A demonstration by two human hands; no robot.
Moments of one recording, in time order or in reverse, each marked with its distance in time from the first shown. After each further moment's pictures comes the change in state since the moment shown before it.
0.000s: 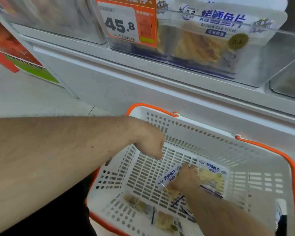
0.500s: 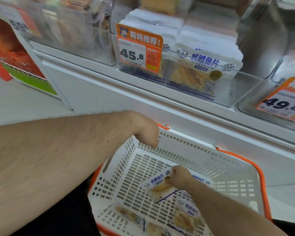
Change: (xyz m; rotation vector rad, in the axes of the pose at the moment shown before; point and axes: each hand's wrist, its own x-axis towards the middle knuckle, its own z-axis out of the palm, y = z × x) left_hand -0.029 -0.009 -0.021 0.023 0.202 -0.012; right_hand -0.028 0.004 -0.076 0.268 -0.108 -0.249
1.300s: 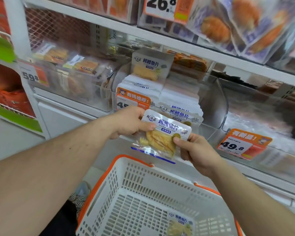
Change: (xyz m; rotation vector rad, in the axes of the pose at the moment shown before) left_hand -0.070 -0.035 -0.058 -1.023 0.632 0.363; right_hand -0.164 -0.124 -0.189 0.818 0.309 -0.528
